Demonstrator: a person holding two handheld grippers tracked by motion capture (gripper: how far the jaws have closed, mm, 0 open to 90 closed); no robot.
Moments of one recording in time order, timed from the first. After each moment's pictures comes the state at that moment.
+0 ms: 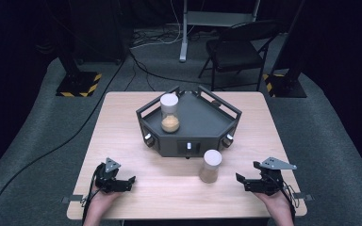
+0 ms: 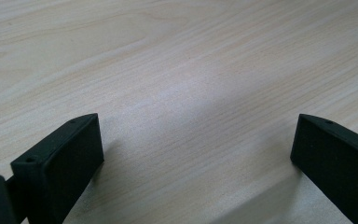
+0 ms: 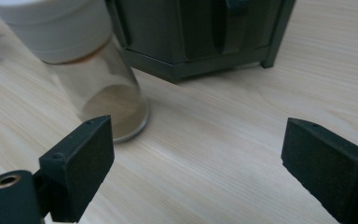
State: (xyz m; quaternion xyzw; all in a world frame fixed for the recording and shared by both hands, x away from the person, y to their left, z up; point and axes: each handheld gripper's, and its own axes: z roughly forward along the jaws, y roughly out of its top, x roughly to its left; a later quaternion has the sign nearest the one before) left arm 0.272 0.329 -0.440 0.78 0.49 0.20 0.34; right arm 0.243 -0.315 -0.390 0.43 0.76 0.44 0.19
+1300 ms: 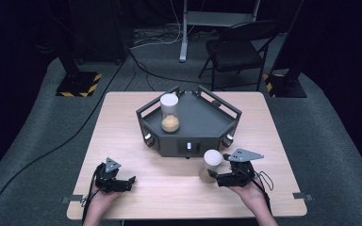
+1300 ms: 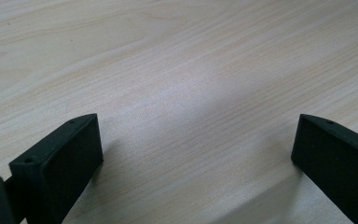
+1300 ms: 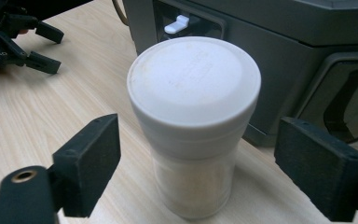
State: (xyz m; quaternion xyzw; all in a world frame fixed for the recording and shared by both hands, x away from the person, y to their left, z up) left arm 0.273 0.329 -0.440 0.78 0.49 0.20 0.34; right arm 0.277 -0.248 -0.372 0.34 0.80 0.46 0.17
